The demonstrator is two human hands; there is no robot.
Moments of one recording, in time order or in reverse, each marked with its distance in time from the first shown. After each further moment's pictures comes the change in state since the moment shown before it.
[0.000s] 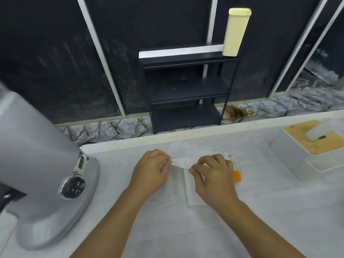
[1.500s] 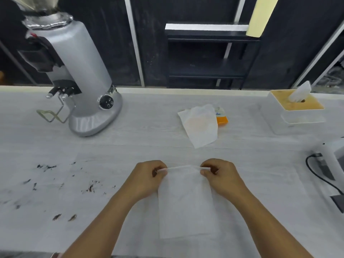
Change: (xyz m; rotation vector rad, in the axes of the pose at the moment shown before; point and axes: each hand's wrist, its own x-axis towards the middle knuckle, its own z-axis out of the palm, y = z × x) left_hand -0.259 0.132 -0.032 -0.240 -0.223 -0.487; right_hand -0.181 -0.003 -0.129 0.535 -0.555 0.367
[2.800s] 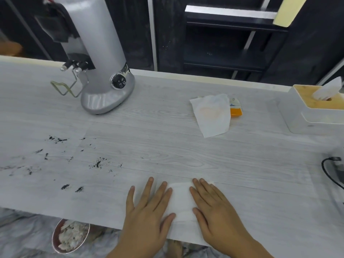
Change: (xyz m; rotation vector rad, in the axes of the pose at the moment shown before) left_hand -0.124 -0.042 0.086 0.641 0.170 0.191; right_hand -0.093 0.058 0.048 -0.643 -0.219 -0.552
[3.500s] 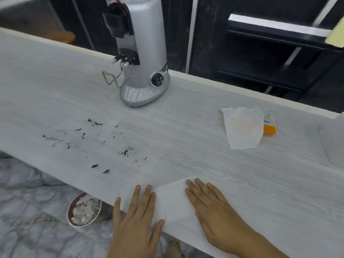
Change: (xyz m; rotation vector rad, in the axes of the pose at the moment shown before) left_hand -0.056 -0.014 0.000 0.110 0.088 -0.369; right_hand 0.046 -0.009 -0.014 -0.094 -0.258 -0.337
